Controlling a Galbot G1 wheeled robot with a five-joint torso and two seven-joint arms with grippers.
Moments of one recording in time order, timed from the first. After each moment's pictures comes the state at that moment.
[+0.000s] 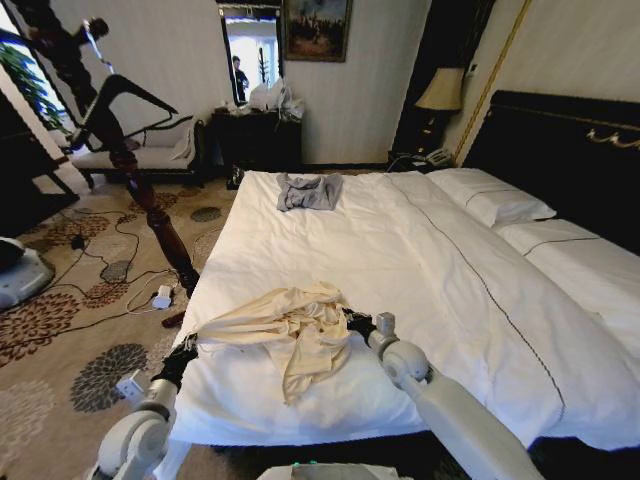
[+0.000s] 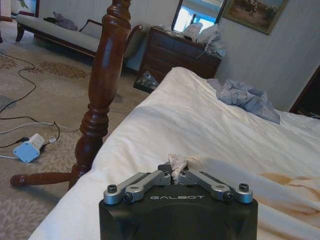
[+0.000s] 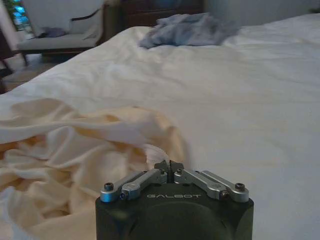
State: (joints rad) left arm 1.68 -1.09 -0.70 -2.07 -0.88 0.11 -0.21; right arm -1.13 0.97 0.13 1.89 0.71 -0.40 0.26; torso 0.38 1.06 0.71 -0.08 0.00
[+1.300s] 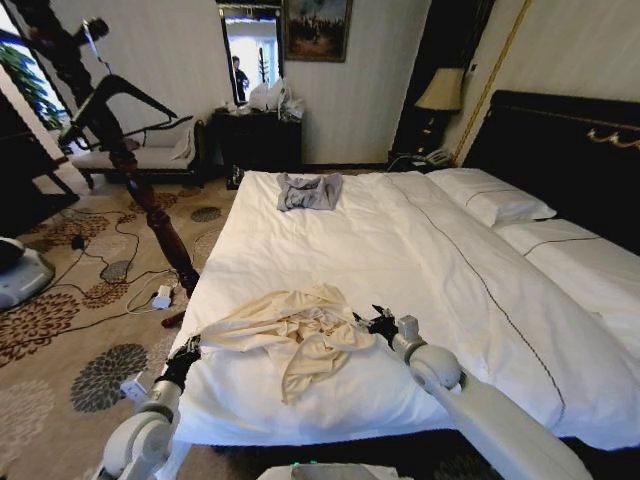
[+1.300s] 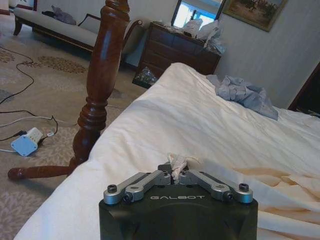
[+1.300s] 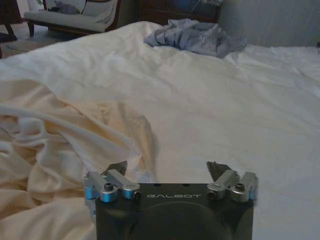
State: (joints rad) left arm 1.69 -1.11 -0.68 -2.07 -0.87 0.10 -0.21; right arm -1.08 0.82 0.09 1.86 0.64 -0.39 0.18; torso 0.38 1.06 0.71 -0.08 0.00
